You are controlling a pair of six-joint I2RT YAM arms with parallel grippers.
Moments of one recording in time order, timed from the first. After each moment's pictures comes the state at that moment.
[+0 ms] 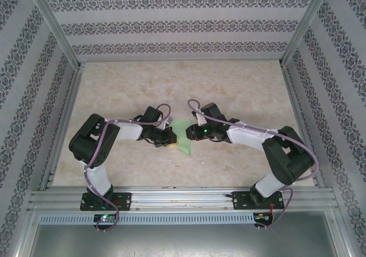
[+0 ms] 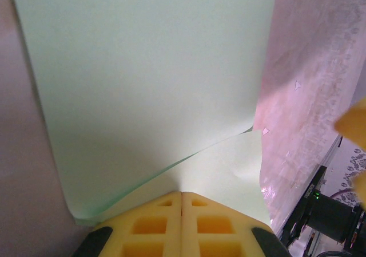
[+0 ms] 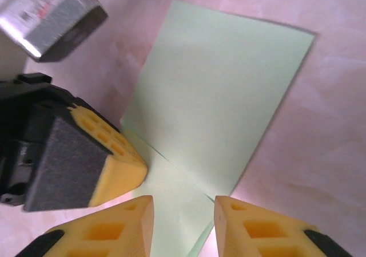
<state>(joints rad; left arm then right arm) -0.48 1.82 0.82 -0.05 0.69 -0.69 0.58 1.56 0.79 -0.13 -0.37 0.42</state>
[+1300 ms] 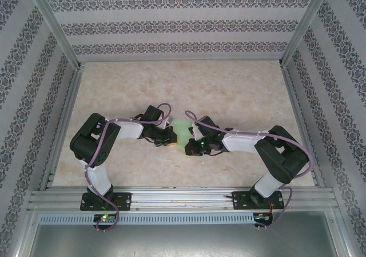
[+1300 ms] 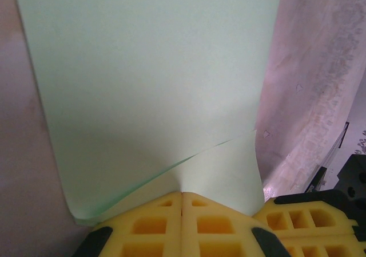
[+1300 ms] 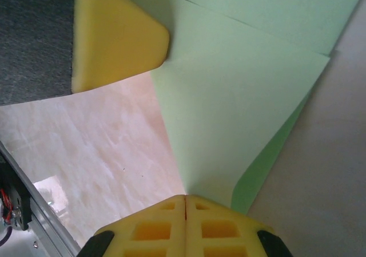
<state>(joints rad) -0.48 1.83 0.85 -0.08 0.69 -0.69 0.70 1.62 0.69 -0.12 -0.51 0.65</state>
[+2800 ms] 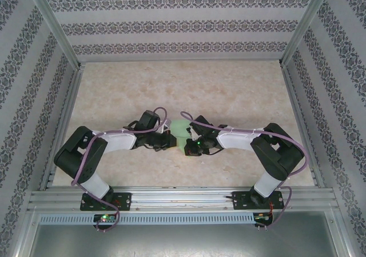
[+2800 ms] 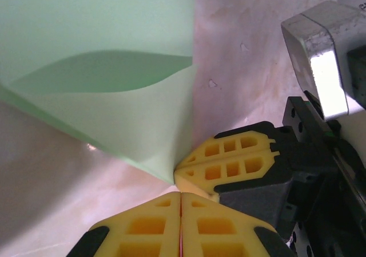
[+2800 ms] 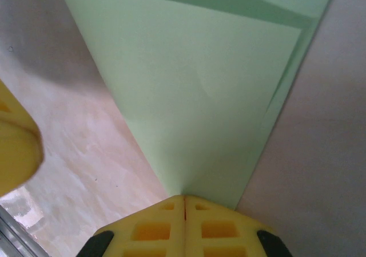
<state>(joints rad) -0.53 1.63 0.68 0.05 0.69 -0.80 0.73 1.67 0.79 -0.28 -0.40 0.66</state>
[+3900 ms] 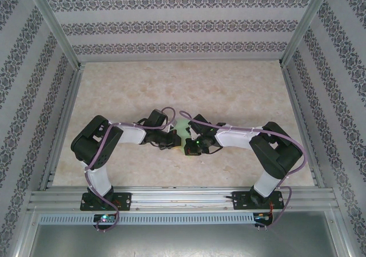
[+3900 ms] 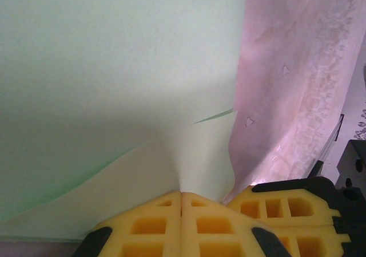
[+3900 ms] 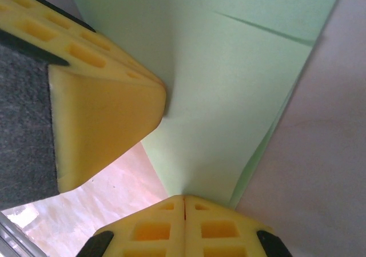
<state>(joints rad) -0.55 1.82 0.80 0.05 0.66 -0.76 0.73 1.69 0.83 -0.34 -0.39 0.65</state>
